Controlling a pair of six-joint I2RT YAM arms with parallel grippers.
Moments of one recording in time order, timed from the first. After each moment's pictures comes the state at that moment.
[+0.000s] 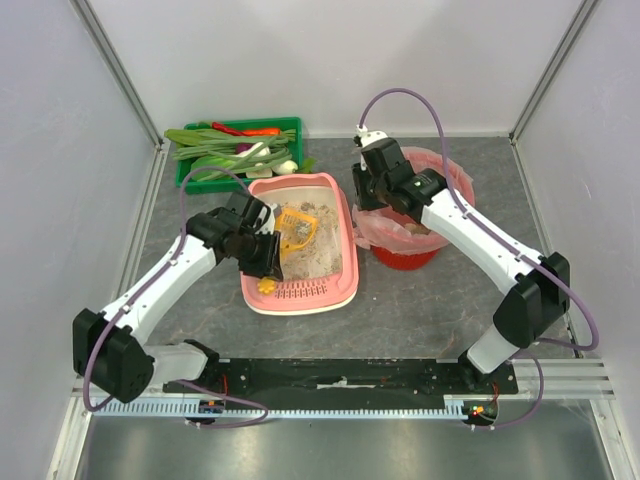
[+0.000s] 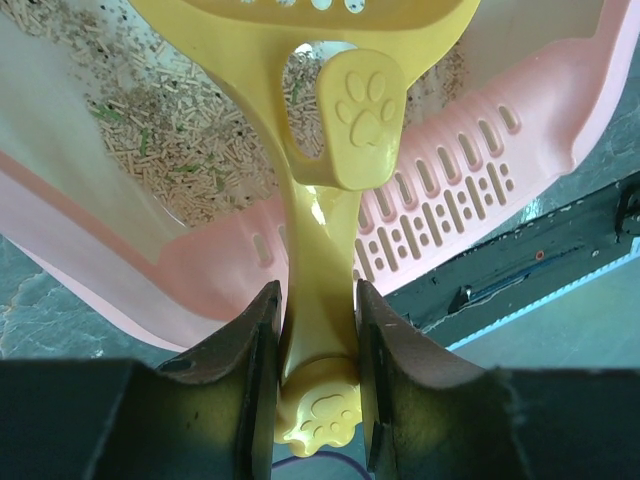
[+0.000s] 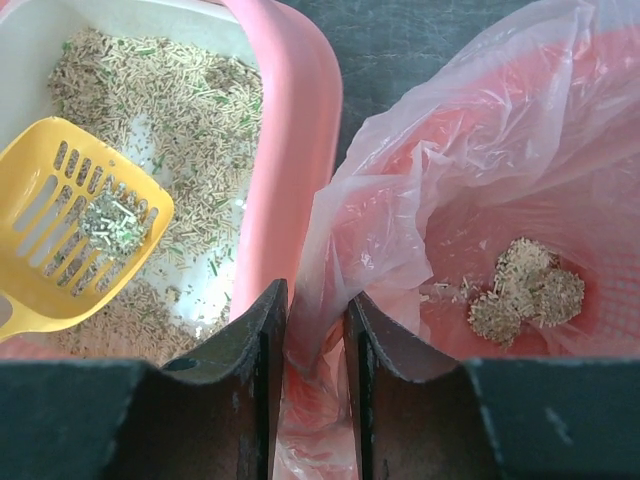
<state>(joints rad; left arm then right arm) -0.48 1.27 1.07 -0.95 0.25 -0.32 0.62 1.61 1.53 -0.65 0.15 0.29</state>
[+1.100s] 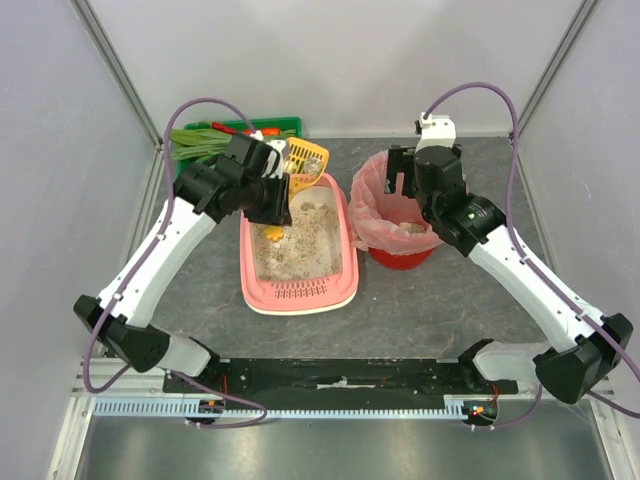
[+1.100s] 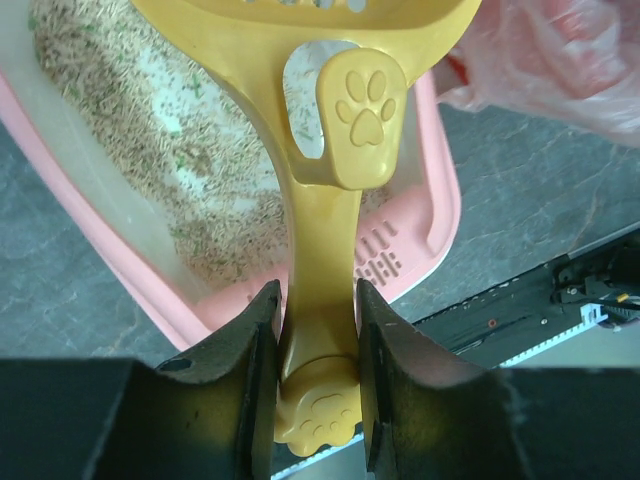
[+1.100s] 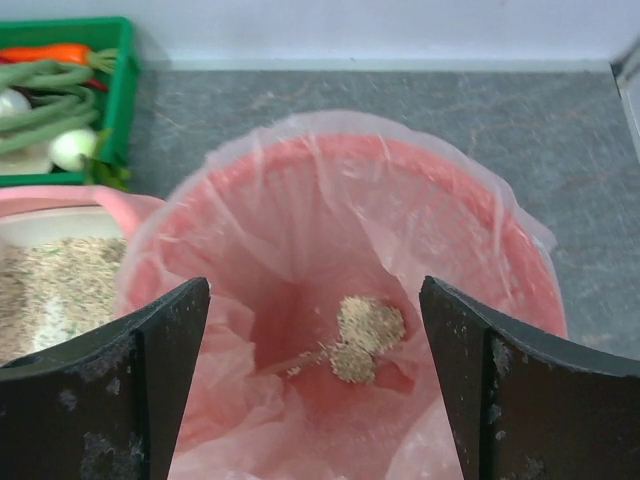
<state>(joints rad) -0.55 1.42 1.64 -1.16 0.07 -0.32 0.59 1.28 1.35 -0.42 0.53 0.22</state>
